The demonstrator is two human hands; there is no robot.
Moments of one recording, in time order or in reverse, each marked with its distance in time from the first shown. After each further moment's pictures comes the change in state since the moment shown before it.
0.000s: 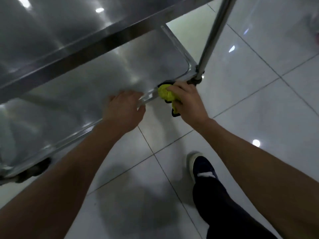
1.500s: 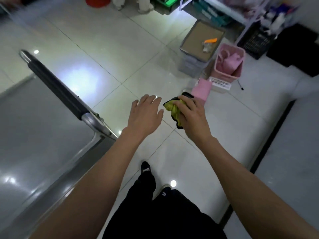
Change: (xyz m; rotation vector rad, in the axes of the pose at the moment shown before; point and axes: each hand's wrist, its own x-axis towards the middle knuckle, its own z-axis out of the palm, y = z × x) left_hand 0.139 0.517 -0.531 -0.037 -0.074 0.453; right_hand 0.082 -0.098 -0.746 -0.334 0.233 0.326
